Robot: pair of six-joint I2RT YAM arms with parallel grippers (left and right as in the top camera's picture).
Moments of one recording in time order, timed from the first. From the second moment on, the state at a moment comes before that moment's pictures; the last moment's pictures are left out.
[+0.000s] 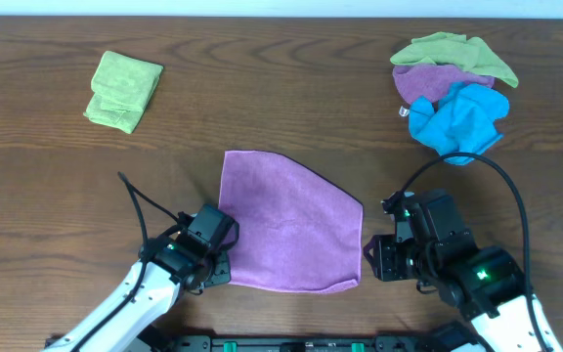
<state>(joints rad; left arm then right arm) -0.56 1.16 0.51 -0.77 0.01 -0.73 0.42 0.89 0.75 -1.02 -0.19 0.38</state>
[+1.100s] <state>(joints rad) -0.56 1.33 0.54 -0.72 0.08 -0.83 0.42 0.89 0.75 -1.02 -0.19 0.38</state>
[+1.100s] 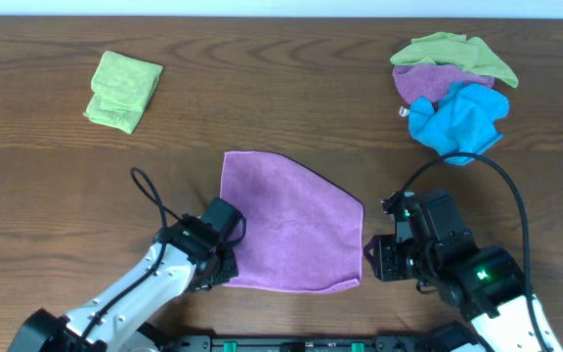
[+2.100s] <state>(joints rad) -0.56 1.34 0.54 -0.71 0.09 -0.83 0.59 1.13 0.50 -0.69 -0.21 0.45</state>
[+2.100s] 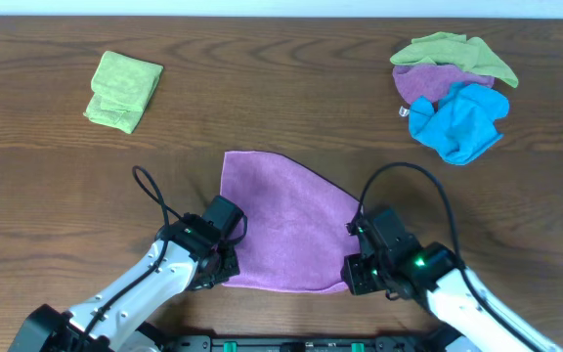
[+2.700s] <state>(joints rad) -0.56 1.34 0.54 -0.71 0.09 -0.83 0.59 1.18 0.50 -0.70 -0.28 0.53</state>
